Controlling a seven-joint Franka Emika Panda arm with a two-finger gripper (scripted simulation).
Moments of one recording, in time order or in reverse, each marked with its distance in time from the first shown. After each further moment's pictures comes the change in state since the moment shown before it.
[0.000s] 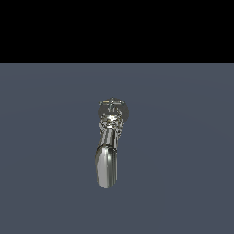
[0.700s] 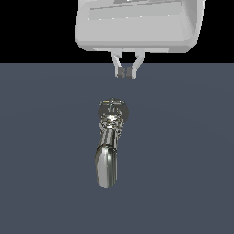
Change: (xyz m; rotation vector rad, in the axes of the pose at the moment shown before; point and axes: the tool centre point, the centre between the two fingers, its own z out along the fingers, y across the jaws) arm 0.072 0.037 0.198 0.057 -0.197 0.377
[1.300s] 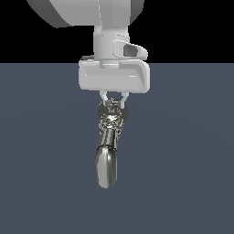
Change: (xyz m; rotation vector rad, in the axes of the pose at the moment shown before) arm 0.096 -0.057 0.079 -0.065 0.105 0.061
